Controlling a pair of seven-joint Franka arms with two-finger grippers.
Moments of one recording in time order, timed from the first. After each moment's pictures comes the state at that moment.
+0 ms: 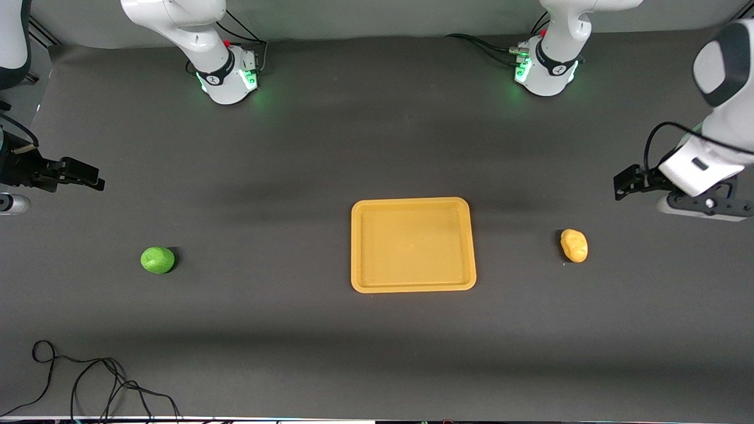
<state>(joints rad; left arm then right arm) -0.05 -0.01 0.04 -1.94 0.01 1.96 0.13 0.01 0.06 -0.09 -1.59 0.00 1.56 -0.06</state>
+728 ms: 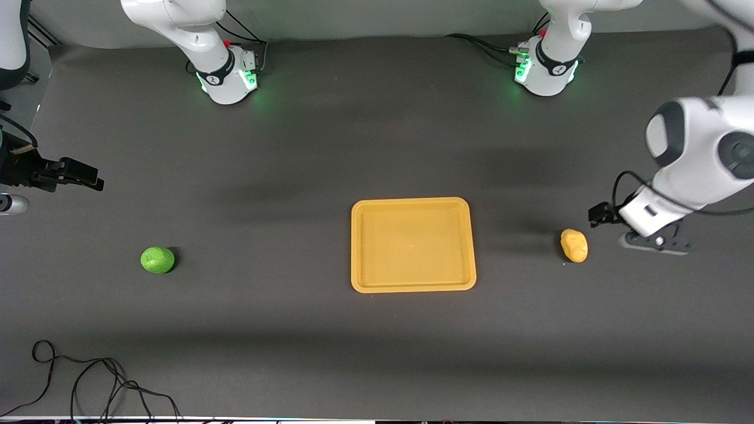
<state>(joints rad) -0.04 0.22 0.04 -2.05 0.01 2.25 0.15 0.01 0.06 -0.09 -1.59 0.00 1.56 -0.06</state>
